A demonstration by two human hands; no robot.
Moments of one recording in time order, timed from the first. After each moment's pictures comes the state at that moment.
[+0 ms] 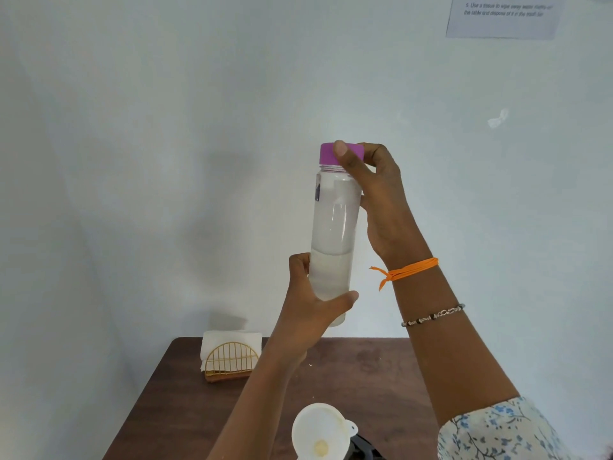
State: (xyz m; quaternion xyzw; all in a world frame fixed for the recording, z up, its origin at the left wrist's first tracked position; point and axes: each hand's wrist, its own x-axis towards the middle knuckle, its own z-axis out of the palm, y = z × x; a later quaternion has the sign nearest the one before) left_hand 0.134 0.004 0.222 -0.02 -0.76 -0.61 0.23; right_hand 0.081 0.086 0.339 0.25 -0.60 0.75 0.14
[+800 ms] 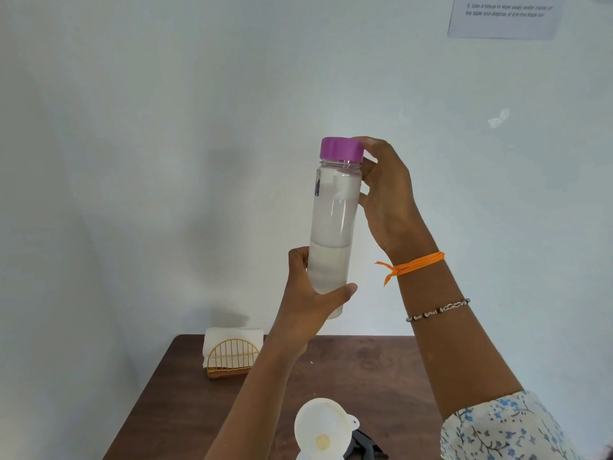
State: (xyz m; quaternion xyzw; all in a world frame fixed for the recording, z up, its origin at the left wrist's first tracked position) left_hand 0.132 -0.002 0.221 -0.02 -0.76 -0.61 0.24; right_hand 0.083 0.092 0.341 0.27 -0.56 0.78 0.07
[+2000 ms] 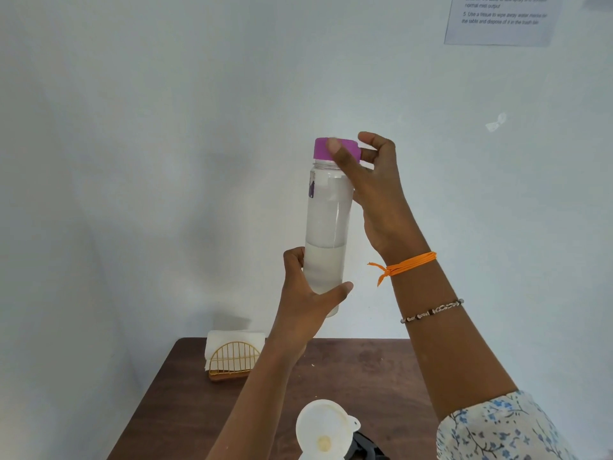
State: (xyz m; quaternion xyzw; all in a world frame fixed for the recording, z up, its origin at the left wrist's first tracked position) left_hand 0.137 -0.002 0.225 -0.01 -0.77 -0.59 0.27; right_hand 0.092 0.082 0.345 0.25 -0.62 0.73 0.14
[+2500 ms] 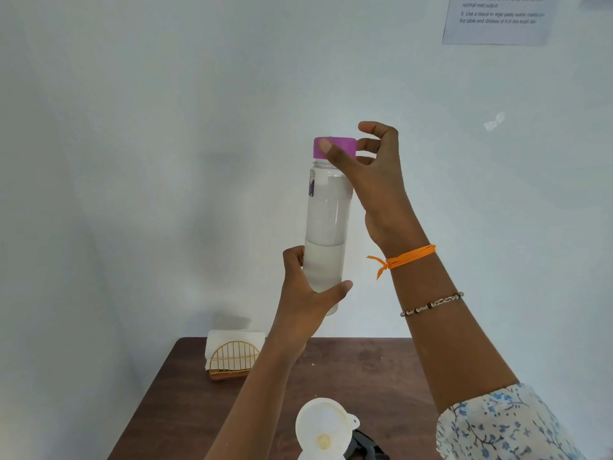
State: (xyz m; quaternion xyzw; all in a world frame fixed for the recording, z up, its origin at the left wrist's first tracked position) left_hand 0.139 -0.001 0.226 -0.01 -0.76 -0.60 0.27; right_hand 0.091 0.082 0.350 0.25 -0.64 0.71 0.19
